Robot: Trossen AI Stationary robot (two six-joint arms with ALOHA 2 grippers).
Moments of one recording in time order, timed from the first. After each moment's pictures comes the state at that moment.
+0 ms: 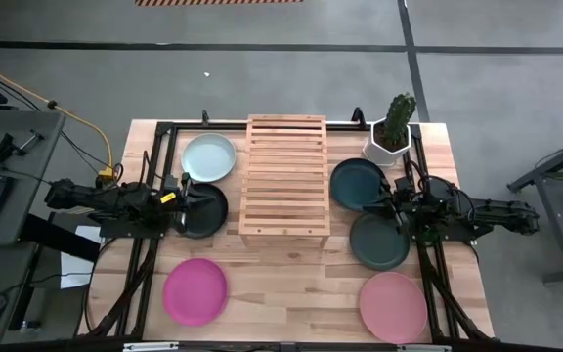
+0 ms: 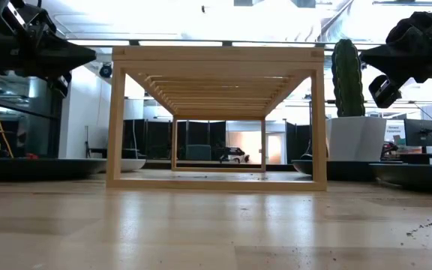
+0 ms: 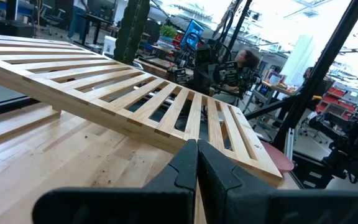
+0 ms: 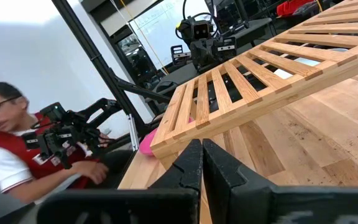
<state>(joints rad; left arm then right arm) -0.17 0.01 0.01 0.05 -0.30 -0.32 -0.10 0.01 0.01 0.04 -0.21 0.50</state>
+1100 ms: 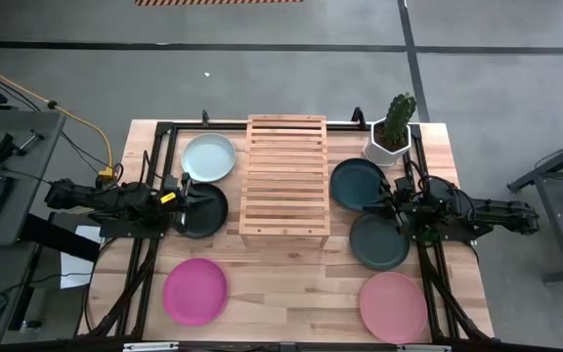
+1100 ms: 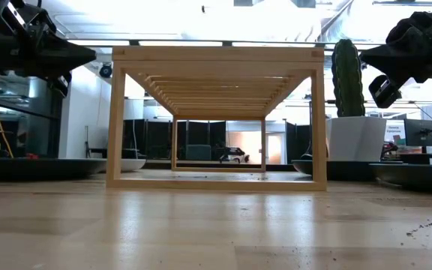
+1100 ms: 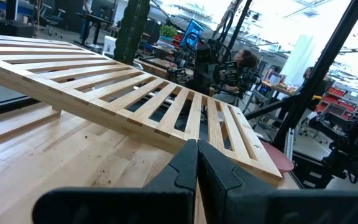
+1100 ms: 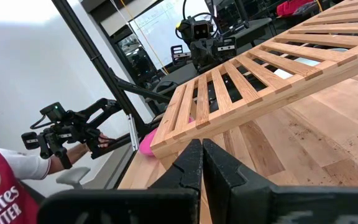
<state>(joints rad) -0.17 0.01 0.01 0.05 -0.30 -0.32 -0.10 0.01 0.01 0.04 -0.21 0.50</state>
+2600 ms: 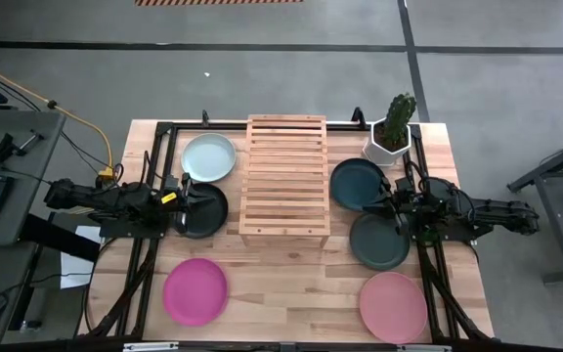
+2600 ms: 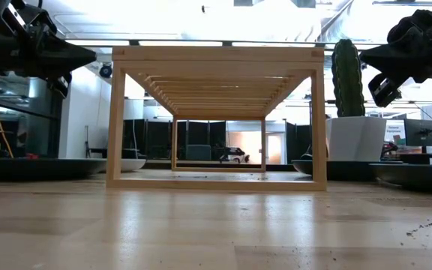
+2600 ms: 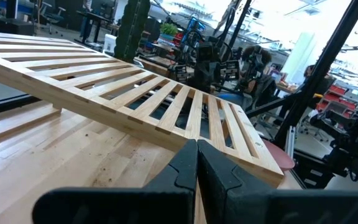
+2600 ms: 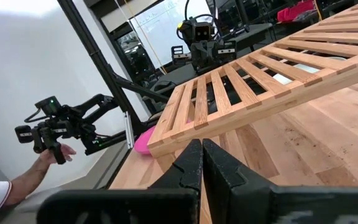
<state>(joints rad) -0.17 0.02 0.01 0.05 -0.30 -0.32 -0.10 0.01 0.01 0.05 -0.21 0.44</state>
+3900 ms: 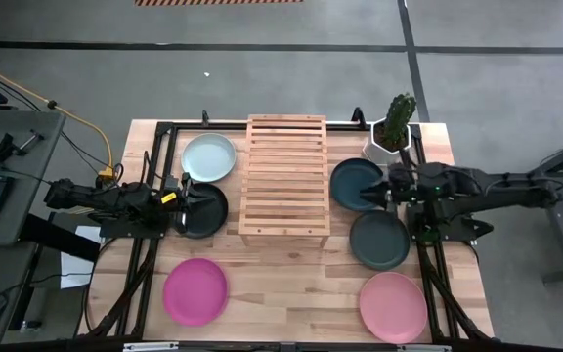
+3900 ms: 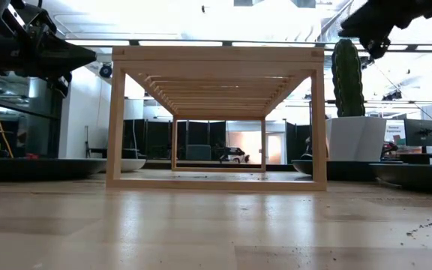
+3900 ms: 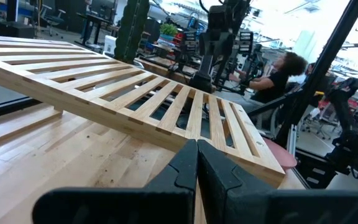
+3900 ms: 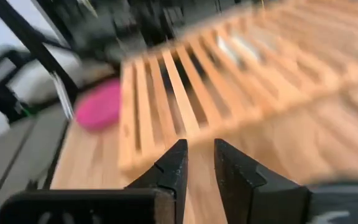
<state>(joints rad) -0.17 0.02 0.01 0.05 -0.30 -0.30 0.05 0.57 0.62 -0.44 0.10 0.40</state>
